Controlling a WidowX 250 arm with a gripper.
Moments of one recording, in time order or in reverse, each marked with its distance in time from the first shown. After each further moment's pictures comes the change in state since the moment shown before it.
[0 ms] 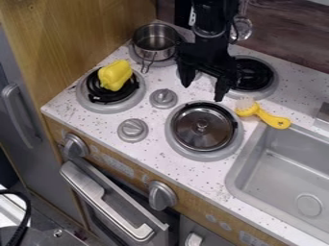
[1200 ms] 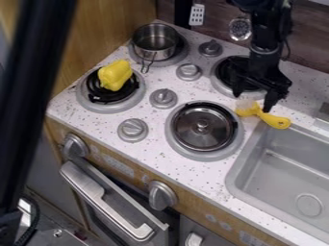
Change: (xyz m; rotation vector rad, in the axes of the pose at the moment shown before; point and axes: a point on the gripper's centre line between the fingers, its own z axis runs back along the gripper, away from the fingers) arm 0.060 -0.065 -0.059 -0.064 0.024 -0.140
